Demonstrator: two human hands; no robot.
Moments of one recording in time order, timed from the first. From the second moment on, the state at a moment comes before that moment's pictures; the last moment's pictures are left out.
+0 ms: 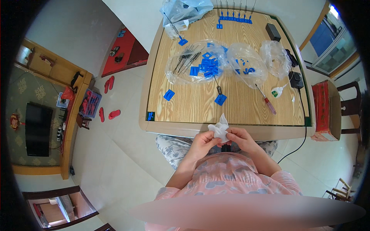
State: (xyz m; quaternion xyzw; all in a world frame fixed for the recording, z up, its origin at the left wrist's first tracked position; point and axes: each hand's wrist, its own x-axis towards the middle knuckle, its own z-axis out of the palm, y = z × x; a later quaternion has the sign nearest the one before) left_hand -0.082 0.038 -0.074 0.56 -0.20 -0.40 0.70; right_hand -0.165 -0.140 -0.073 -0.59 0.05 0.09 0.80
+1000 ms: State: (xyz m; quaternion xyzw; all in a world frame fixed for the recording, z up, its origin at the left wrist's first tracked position) left_hand -0.060 0.056 -0.102 0.58 -0.11 -0.33 0.74; right_hand -0.144 -0.149 -0.098 -0.75 0.13 -0.20 0.61
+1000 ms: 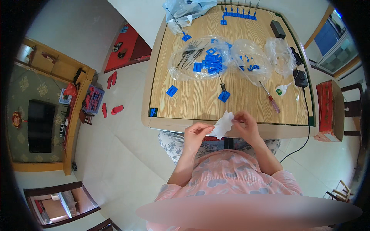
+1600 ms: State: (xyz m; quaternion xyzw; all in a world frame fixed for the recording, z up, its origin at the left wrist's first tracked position) left_hand -0.070 0.035 -0.060 0.78 -0.41 -0.02 0.48; right_hand -0.155 -0.133 -0.064 -0.78 -0.05 0.03 0.63
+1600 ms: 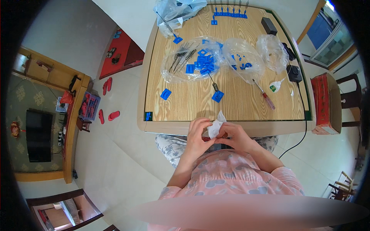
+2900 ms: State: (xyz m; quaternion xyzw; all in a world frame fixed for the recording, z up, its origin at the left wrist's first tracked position) left_hand -0.073 0.057 -0.048 0.74 -0.41 -0.19 0.49; right_hand -0.156 -0.125 -0.060 -0.73 -0.14 0.07 0.67
